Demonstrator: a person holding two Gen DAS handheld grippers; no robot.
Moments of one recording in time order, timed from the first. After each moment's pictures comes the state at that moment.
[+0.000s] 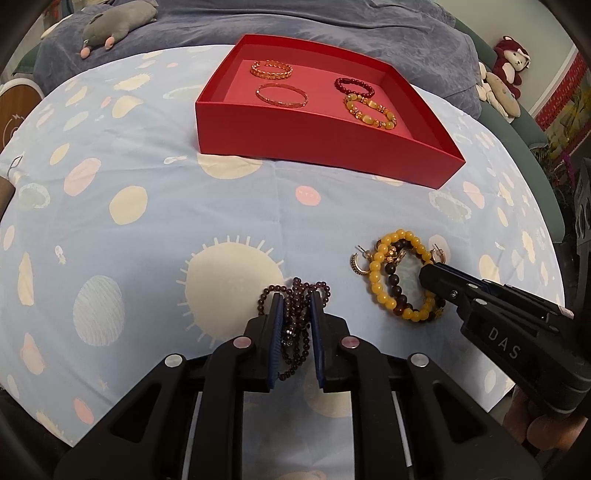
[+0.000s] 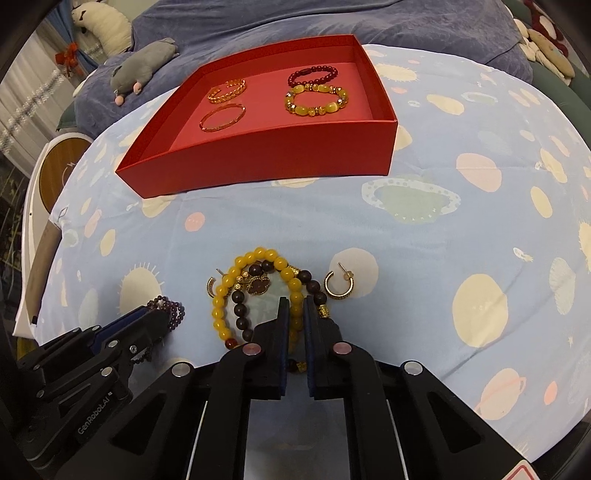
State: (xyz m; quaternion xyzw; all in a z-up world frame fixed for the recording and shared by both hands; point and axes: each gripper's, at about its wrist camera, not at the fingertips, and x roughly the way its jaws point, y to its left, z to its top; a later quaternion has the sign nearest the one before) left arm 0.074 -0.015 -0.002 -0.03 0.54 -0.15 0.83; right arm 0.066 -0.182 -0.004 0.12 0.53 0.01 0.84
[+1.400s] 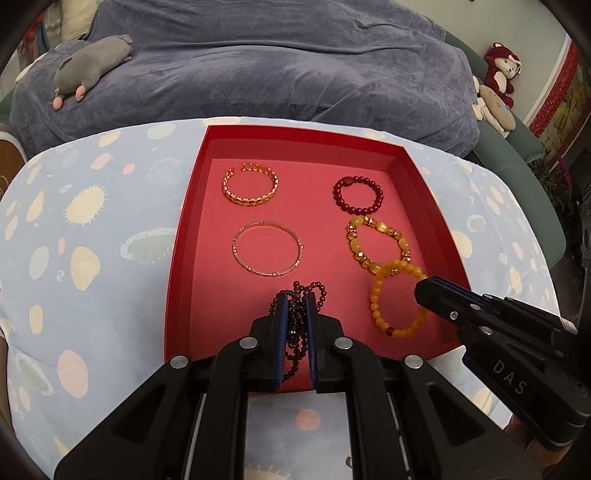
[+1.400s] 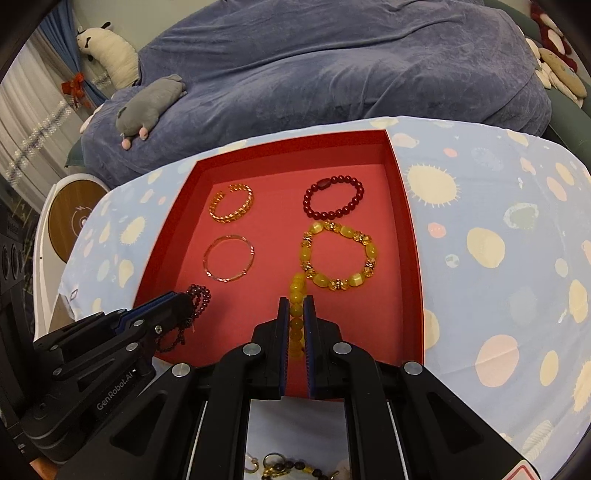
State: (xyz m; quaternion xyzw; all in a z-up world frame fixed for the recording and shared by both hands) left arm 0.223 -0.050 0.037 0.00 0.50 -0.17 0.85; right arm 0.197 -0.202 0.033 0.13 0.49 0.02 0.86
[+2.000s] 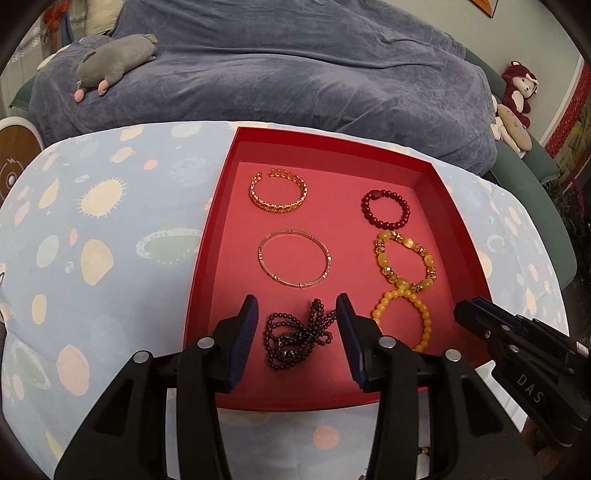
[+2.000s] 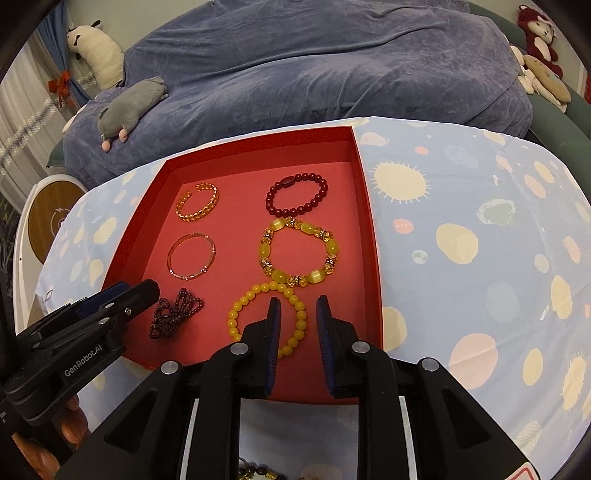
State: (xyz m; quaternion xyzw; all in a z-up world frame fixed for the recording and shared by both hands) left arm 0.225 -0.035 0.033 -0.02 0.48 -0.14 0.87; right arm 0.184 -0.215 0.033 0.11 0.48 -0.01 0.87
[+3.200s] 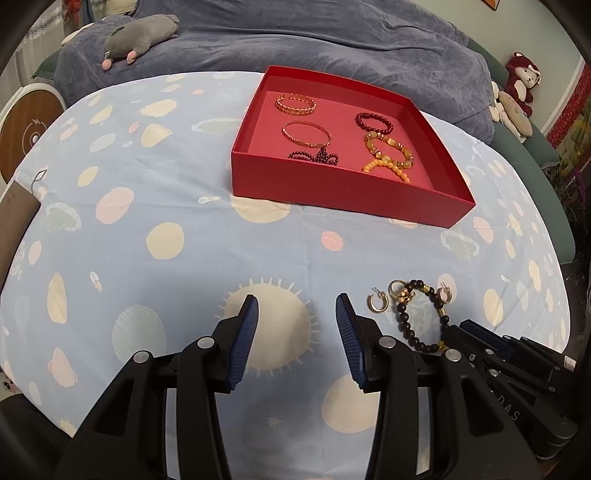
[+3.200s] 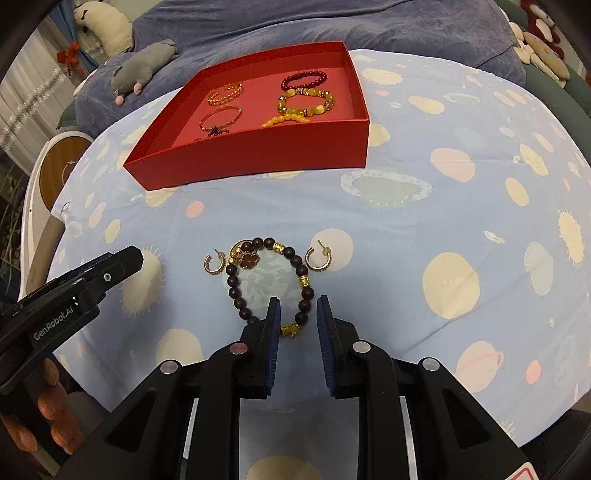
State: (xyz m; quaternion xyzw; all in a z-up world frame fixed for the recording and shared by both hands) left arm 0.082 -0.005 0.020 -0.02 0.51 -0.12 0.85; right arm 0.042 -0.184 -0.002 0.11 0.54 0.00 0.84
